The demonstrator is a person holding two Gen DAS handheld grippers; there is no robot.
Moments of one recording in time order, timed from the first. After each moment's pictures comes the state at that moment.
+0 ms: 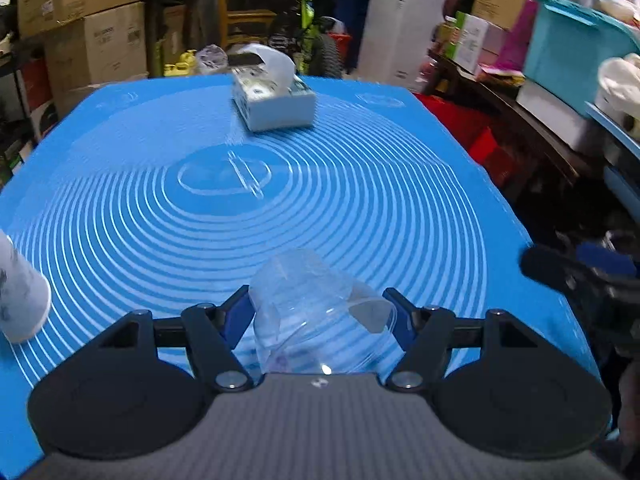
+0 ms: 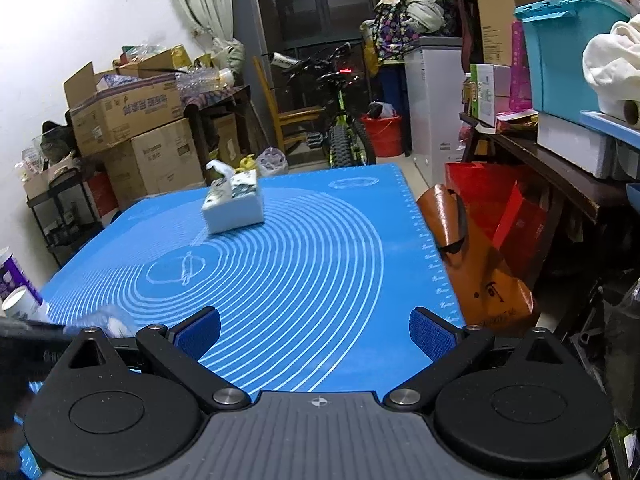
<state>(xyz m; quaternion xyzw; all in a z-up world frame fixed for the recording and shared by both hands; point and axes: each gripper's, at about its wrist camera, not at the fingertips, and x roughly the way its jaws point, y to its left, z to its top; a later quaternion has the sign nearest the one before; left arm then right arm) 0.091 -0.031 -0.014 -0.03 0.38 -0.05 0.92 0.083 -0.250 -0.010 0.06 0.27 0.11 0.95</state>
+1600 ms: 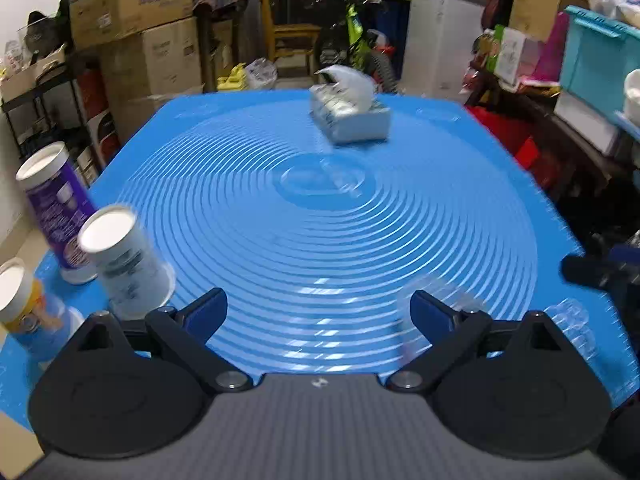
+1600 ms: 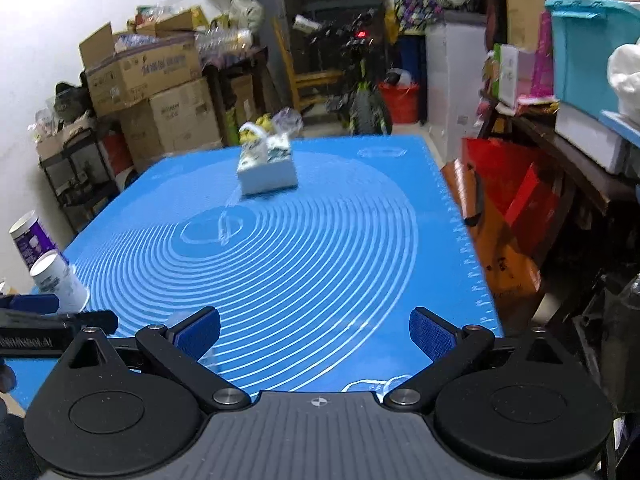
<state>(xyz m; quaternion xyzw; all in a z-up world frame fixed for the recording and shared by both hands) 0.046 0.032 0.008 -0.02 0.38 0.02 0.93 0.061 -0.216 0.014 0.03 0.34 0.13 0.93</state>
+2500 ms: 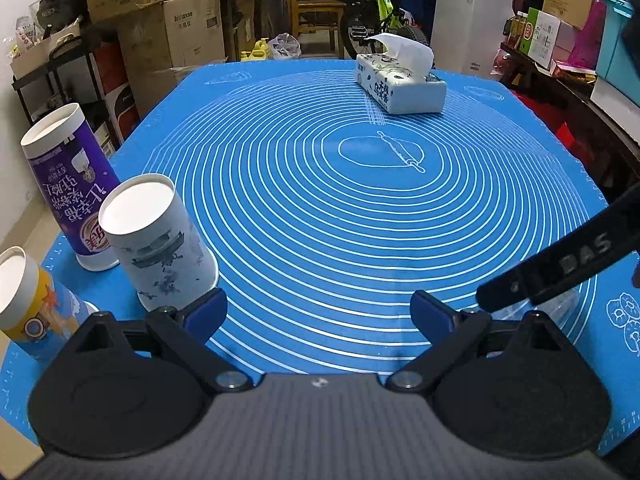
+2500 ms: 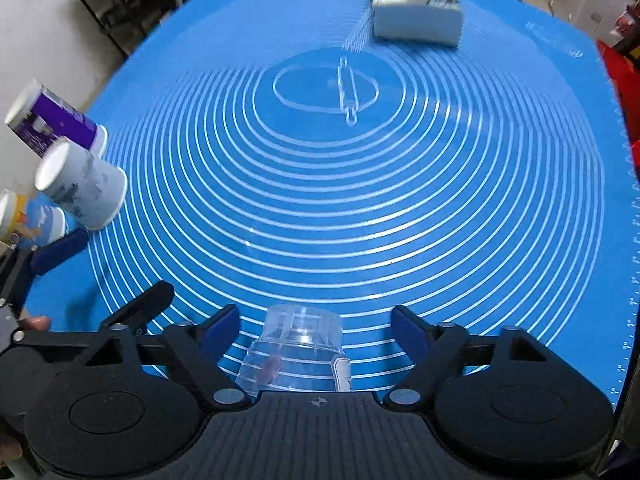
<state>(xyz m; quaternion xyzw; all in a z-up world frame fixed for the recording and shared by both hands) 0.069 0.076 -0.017 -0.02 0.40 0.04 0.91 0.173 -0.074 -0.010 -0.08 0.60 0.23 0.76</state>
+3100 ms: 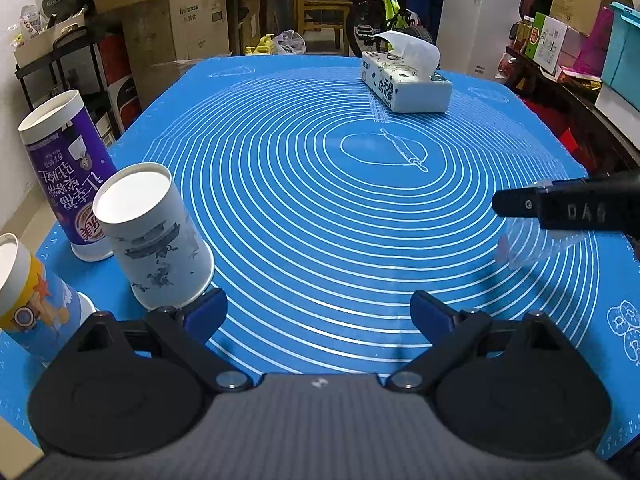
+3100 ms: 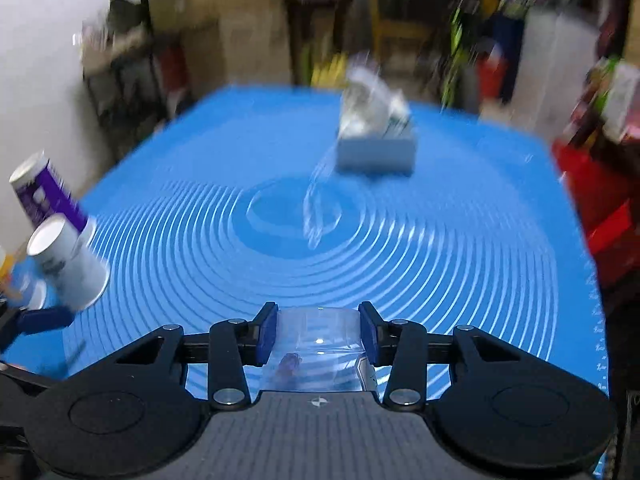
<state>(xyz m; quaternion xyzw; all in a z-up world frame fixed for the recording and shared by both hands) 0.069 0.075 -0.021 -0.03 0.40 0.05 0.91 0.139 -0.101 0.000 -0.06 0.37 0.21 0.90</state>
